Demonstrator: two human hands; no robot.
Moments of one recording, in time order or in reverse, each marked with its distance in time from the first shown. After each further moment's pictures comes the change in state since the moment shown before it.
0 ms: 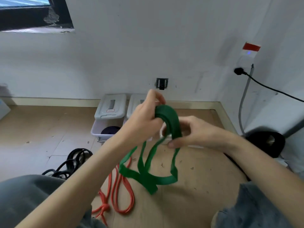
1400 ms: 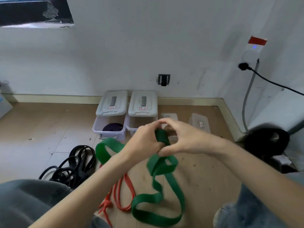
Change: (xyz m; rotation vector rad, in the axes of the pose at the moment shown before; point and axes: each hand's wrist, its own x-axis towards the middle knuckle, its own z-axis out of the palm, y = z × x) left_hand -0.017 -0.044 0.025 0.179 -0.053 -0.199; right_hand 0.016 0.008 0.026 -0.251 0.039 0.081
